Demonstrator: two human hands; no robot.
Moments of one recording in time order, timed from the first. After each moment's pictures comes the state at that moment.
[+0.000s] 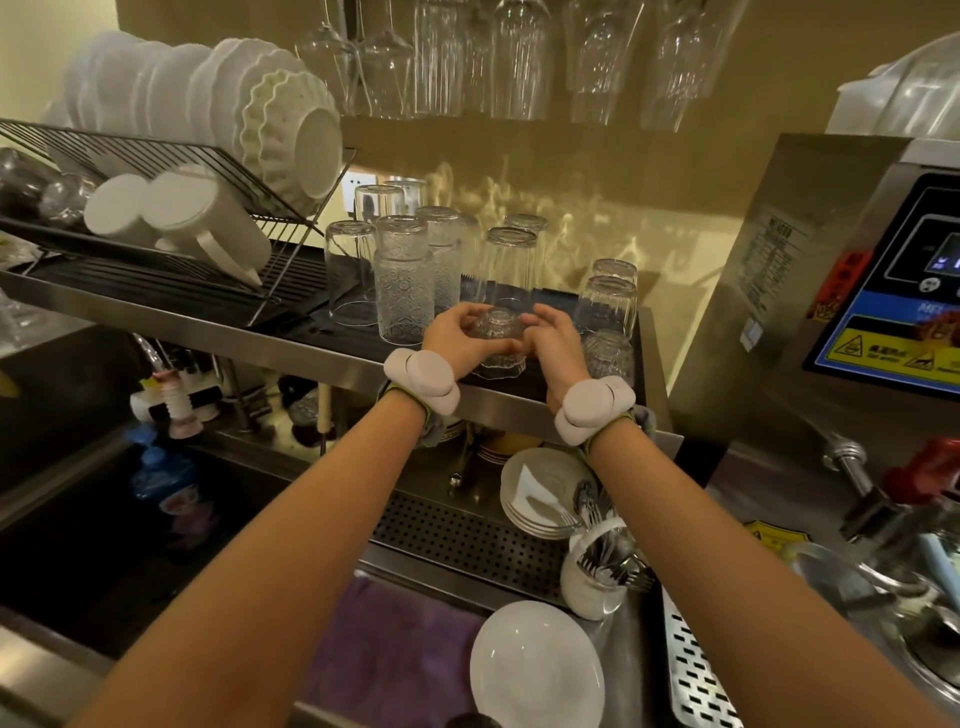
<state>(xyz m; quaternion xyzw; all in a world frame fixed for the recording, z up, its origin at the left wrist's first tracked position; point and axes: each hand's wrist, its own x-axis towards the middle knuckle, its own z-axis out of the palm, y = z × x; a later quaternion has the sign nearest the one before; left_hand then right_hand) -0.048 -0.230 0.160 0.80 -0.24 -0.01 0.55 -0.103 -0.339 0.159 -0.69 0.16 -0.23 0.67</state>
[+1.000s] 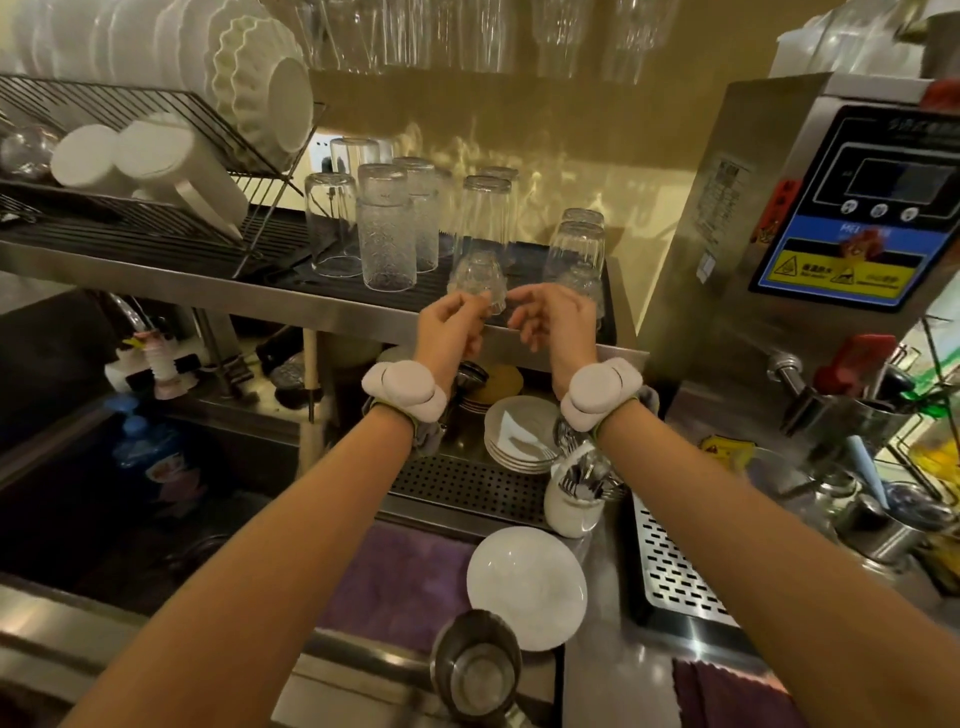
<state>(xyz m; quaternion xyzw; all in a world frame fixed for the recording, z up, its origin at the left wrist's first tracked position) -0.126 -0.204 0.136 0.61 -0.22 -0.09 0.76 -0.183 -0.311 0.149 -0.66 0.10 -0.32 0.67</state>
